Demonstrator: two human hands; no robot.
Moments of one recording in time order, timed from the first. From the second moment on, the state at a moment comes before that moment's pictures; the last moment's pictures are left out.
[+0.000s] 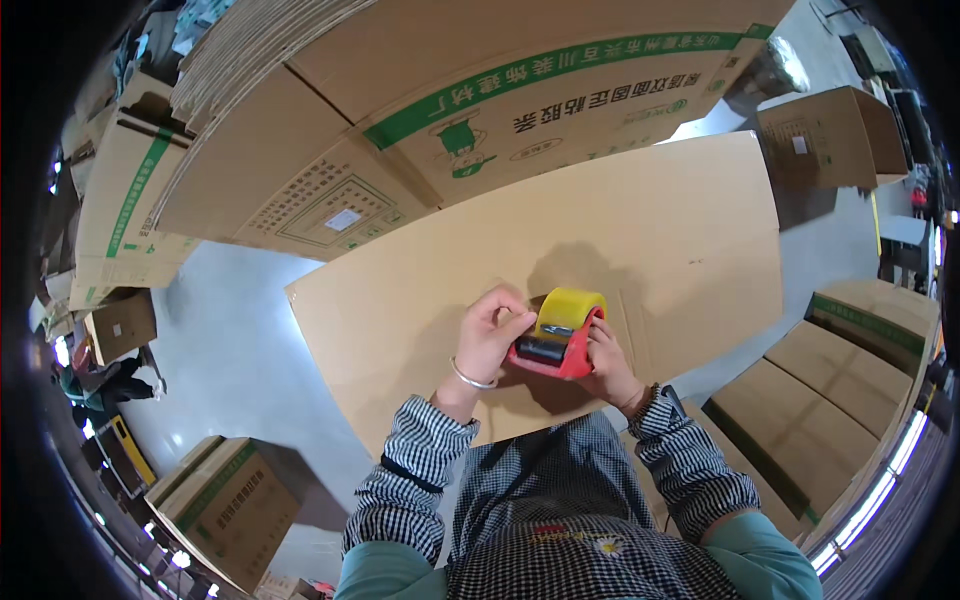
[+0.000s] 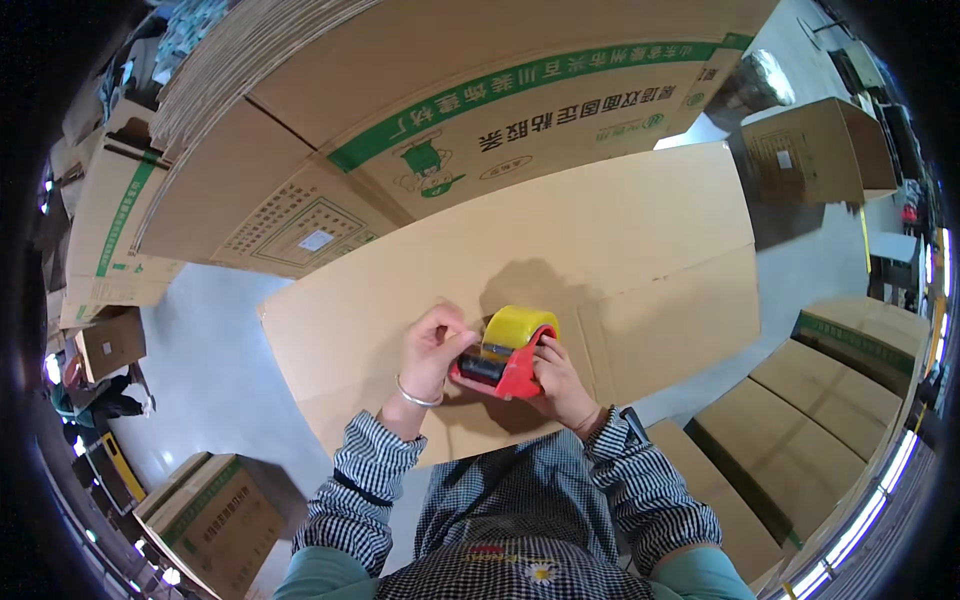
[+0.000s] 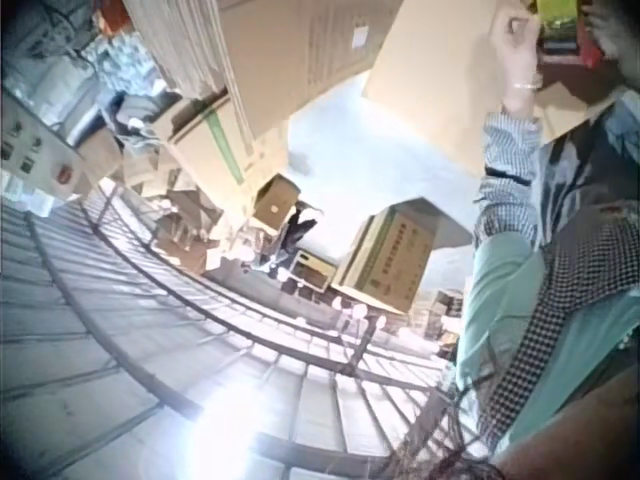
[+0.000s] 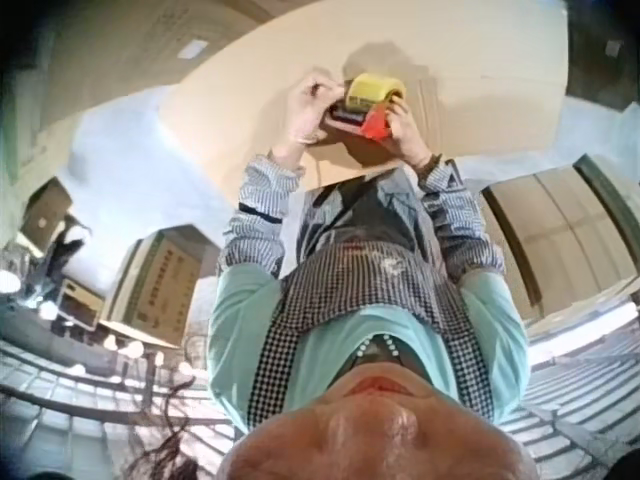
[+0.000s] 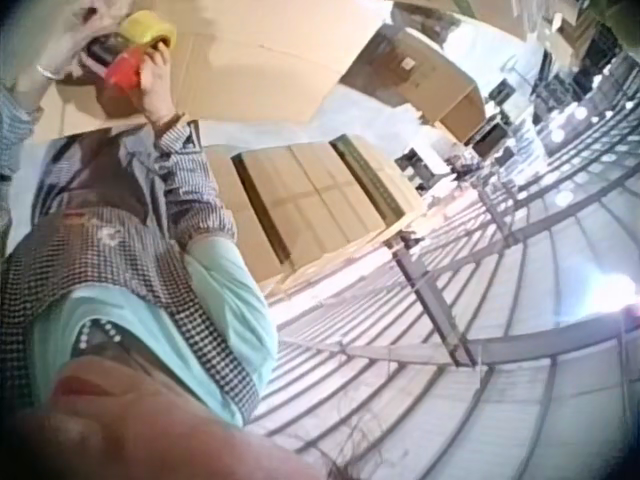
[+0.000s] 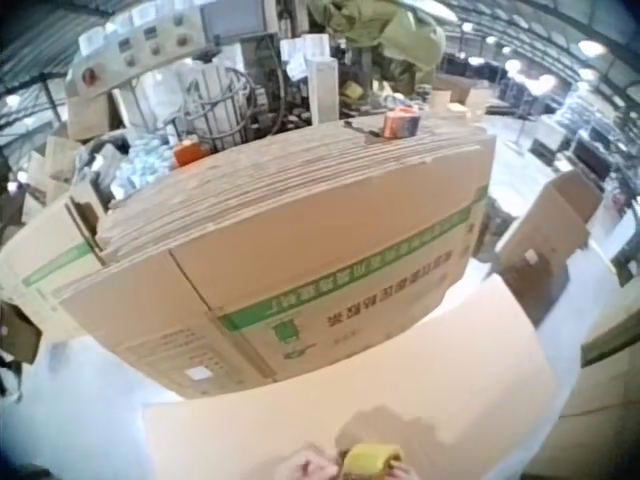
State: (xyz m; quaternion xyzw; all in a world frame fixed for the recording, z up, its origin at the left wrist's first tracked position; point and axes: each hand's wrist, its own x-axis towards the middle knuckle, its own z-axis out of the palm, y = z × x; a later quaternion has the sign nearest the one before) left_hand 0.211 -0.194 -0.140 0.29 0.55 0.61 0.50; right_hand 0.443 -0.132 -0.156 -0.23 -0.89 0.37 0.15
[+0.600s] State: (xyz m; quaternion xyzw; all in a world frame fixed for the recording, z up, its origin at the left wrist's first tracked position) left_hand 0.157 0.035 -0.172 0.34 0.70 0.45 0.45; right_hand 0.455 -0.099 -0.077 -0.55 -0.43 0.68 0.23
